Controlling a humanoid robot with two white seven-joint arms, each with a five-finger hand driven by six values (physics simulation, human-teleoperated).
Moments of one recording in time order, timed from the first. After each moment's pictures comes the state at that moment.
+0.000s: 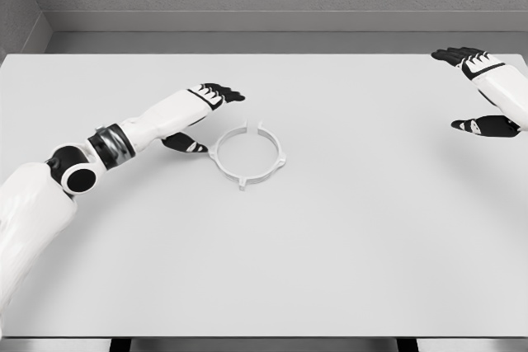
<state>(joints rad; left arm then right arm) -0.55 0.42 -0.54 -1.14 -0.58 -0.61 -0.16 -0.21 -0.63 -0.06 -1.46 0.39 -0.61 0.32</state>
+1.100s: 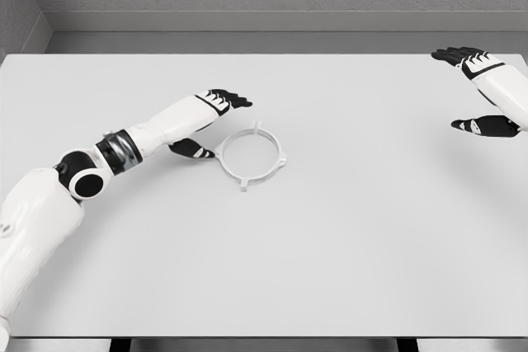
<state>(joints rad) -0.54 0.39 -0.53 -1.15 -0.59 -0.61 -0.16 -0.21 -0.63 -0.06 -1.47 0.39 -0.61 0.32</state>
